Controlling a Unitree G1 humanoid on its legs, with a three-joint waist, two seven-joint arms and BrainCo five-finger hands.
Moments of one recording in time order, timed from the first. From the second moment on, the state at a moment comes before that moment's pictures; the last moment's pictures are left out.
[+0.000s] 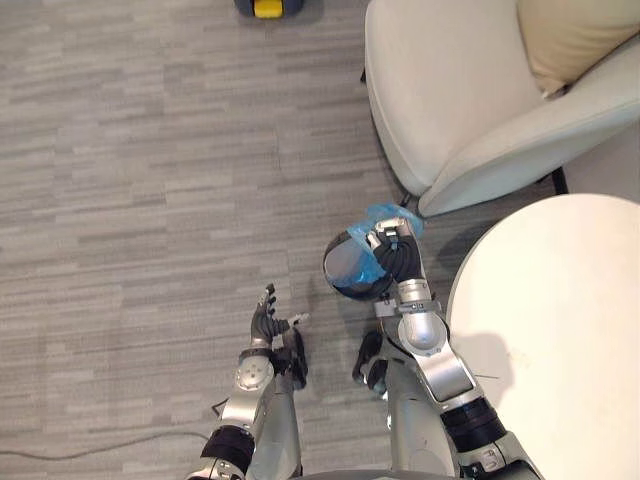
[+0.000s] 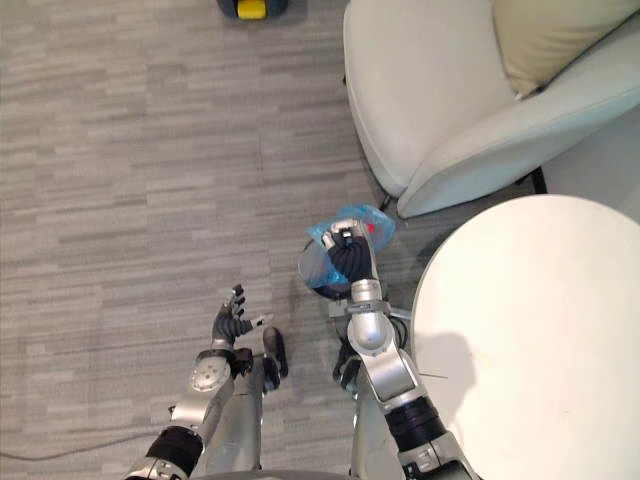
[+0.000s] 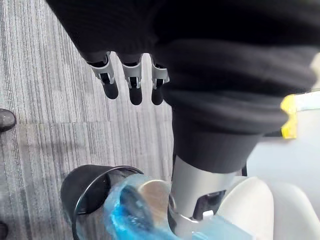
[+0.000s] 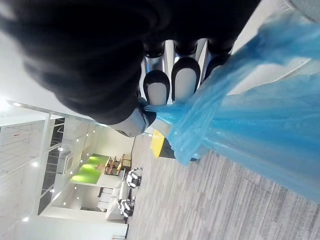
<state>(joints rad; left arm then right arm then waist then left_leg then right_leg) -0.07 0.06 -0.13 0.60 -0.10 -0.18 0.22 -0.18 -0.06 0.29 0.02 -0.24 -0.14 -0.32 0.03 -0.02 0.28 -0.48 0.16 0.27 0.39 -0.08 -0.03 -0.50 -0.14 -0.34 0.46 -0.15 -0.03</state>
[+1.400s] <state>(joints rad) 0.00 0.28 -0.32 -0.04 -0.11 -0.29 0.06 -0.17 -0.18 0.34 -0.14 0.55 -0.23 0.08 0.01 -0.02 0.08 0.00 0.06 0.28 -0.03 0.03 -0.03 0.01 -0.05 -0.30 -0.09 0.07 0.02</state>
